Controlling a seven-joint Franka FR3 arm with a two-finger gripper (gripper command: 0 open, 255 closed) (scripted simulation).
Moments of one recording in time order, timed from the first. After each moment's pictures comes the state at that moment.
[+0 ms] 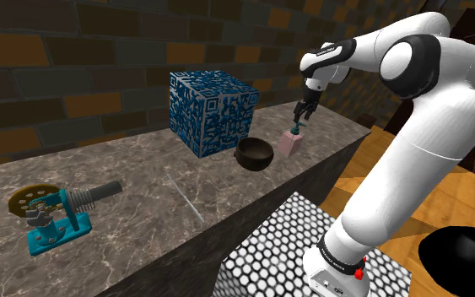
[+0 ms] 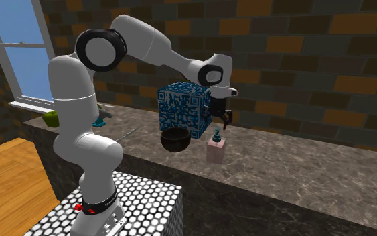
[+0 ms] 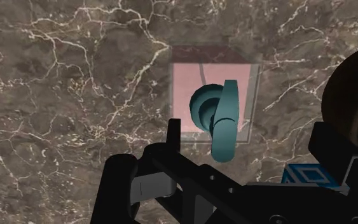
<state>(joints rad) -0.10 0.02 -0.67 -2.03 0.05 2.02 -0.67</state>
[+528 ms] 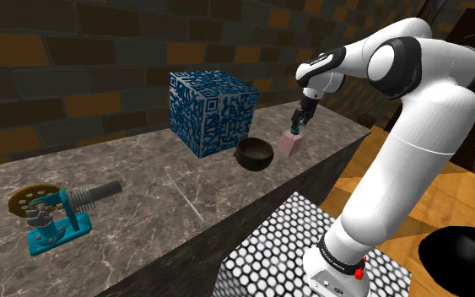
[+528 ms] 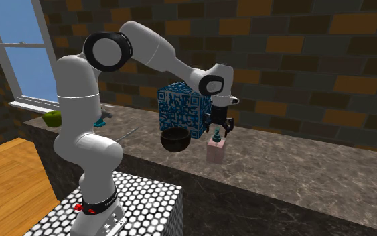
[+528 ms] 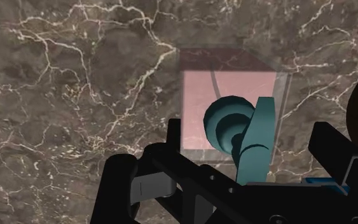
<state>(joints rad) -0.11 0.10 -0.67 -2.06 0.11 2.11 -0.72</state>
